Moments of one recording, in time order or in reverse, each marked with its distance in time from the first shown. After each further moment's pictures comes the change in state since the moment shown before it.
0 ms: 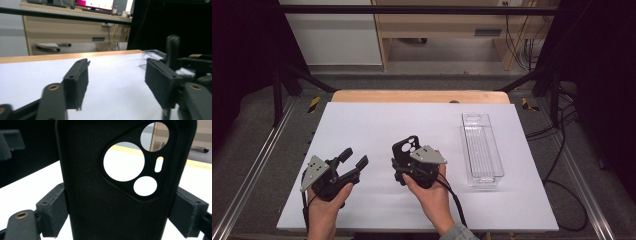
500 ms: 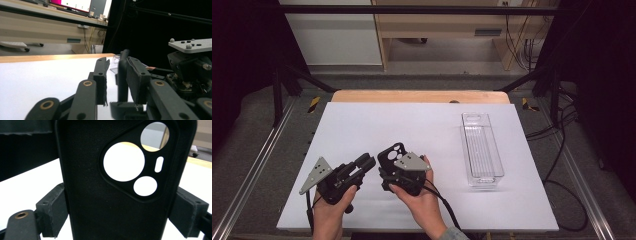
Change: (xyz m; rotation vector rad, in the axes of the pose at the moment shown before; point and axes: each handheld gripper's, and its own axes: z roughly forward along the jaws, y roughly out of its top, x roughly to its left) left arm -0.022 0.011 -0.004 -0.044 -0.197 -0.090; right arm 0.034 -0.004 0.008 0.038 0.047 -0.062
